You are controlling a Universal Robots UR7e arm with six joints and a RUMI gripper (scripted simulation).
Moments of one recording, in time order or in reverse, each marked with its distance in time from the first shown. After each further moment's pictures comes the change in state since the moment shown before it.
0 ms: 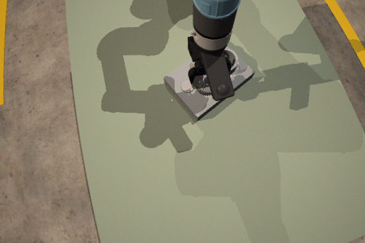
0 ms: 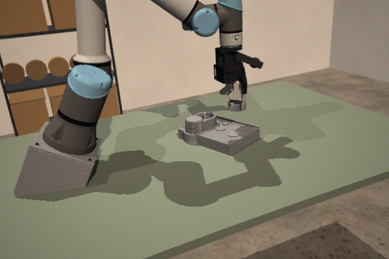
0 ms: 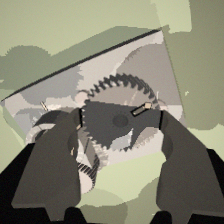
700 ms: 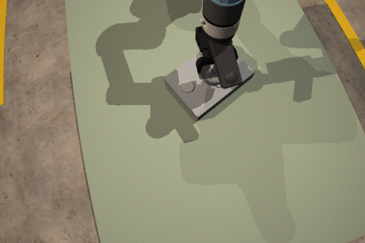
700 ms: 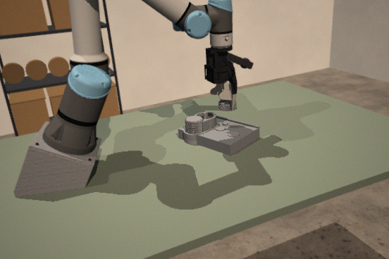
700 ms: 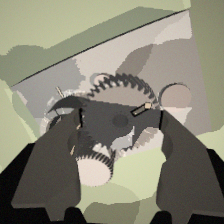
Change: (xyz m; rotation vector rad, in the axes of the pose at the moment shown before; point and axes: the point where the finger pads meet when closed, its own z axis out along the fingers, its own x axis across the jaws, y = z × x) arm -0.027 0.023 0.002 -0.005 -0.005 -0.002
